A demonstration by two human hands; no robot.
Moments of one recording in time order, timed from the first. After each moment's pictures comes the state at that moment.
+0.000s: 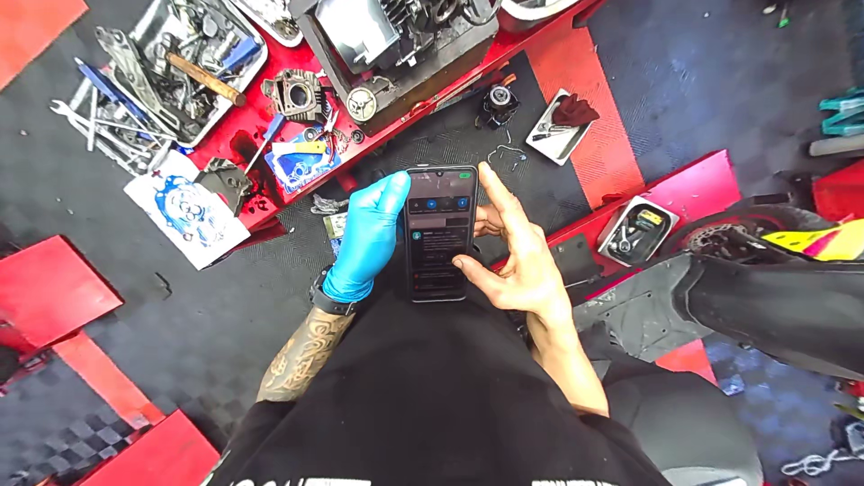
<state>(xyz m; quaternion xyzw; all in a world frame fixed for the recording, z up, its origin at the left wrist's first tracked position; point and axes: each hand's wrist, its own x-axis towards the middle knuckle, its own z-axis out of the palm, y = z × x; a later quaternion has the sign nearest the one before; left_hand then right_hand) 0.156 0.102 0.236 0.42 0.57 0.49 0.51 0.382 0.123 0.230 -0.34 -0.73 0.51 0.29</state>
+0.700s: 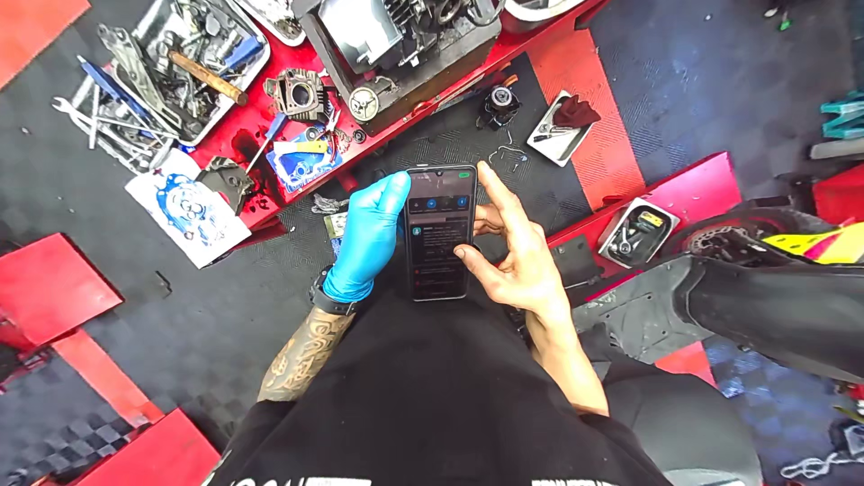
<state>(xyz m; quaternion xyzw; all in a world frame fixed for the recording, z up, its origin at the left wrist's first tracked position) 0.154 0.101 0.236 0.42 0.58 0.49 0.50 0.377 0.124 0.231 -0.35 -0.73 0.50 0.29</state>
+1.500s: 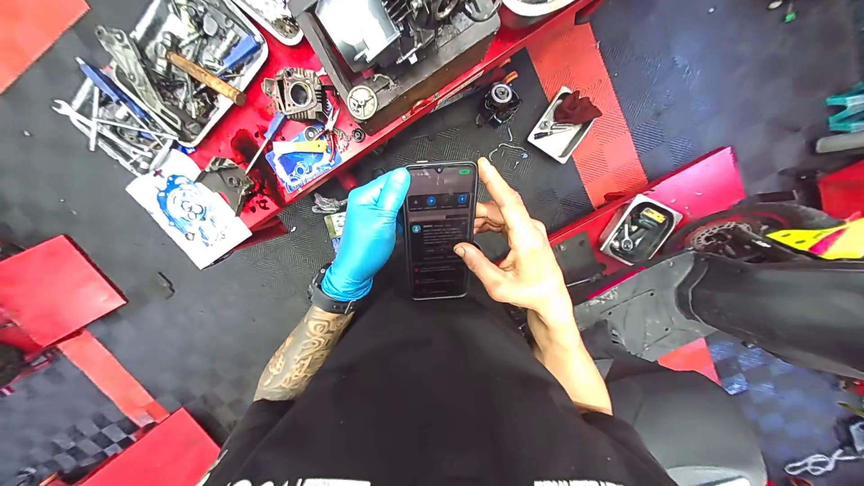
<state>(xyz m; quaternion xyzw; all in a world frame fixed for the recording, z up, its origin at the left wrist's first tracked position) 0.155 0.102 0.240 0.43 0.59 0.47 0.50 0.379 0.124 0.232 -0.35 -0.74 0.50 0.29</state>
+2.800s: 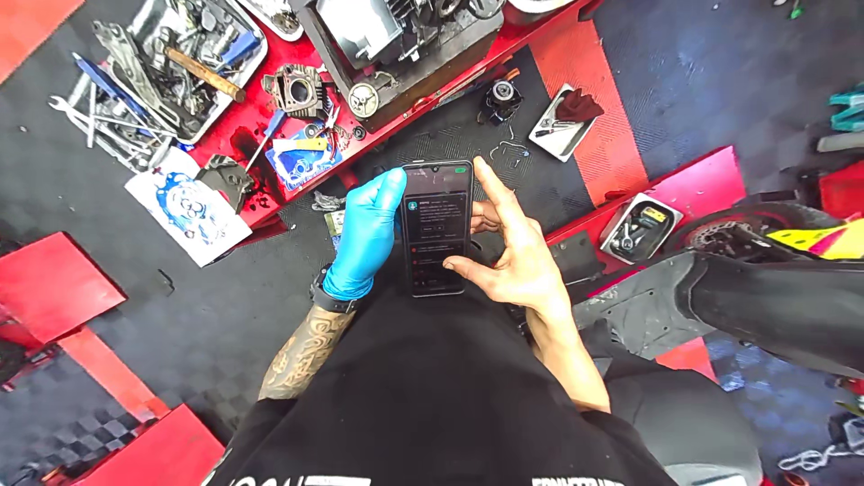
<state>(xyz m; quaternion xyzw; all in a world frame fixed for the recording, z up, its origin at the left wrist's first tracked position) 0.151 0.101 0.234 0.41 0.58 0.49 0.50 0.372 0.126 0.229 -0.35 -0.72 0.52 0.28</state>
